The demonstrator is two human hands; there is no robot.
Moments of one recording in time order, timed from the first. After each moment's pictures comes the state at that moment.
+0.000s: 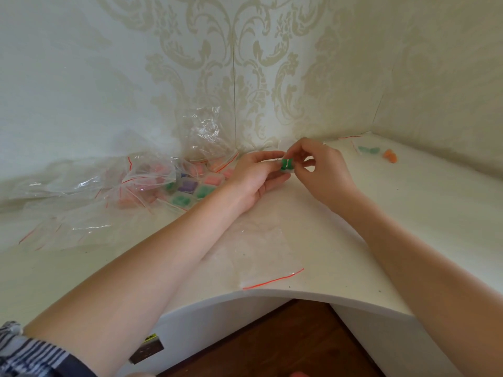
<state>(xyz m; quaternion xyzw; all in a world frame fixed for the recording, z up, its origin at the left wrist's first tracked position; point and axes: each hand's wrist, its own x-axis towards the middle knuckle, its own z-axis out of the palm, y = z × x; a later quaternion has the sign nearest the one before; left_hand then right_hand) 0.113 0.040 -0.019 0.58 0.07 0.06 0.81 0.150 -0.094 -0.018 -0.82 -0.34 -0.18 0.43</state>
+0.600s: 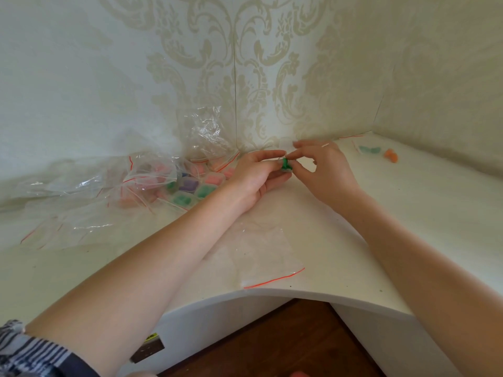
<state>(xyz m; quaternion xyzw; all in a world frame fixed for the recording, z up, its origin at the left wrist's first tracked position) 0.114 0.039 -0.019 0.57 0.06 0.07 0.82 0.158 -0.098 -0.021 -0.86 -0.30 -0.19 0.35</state>
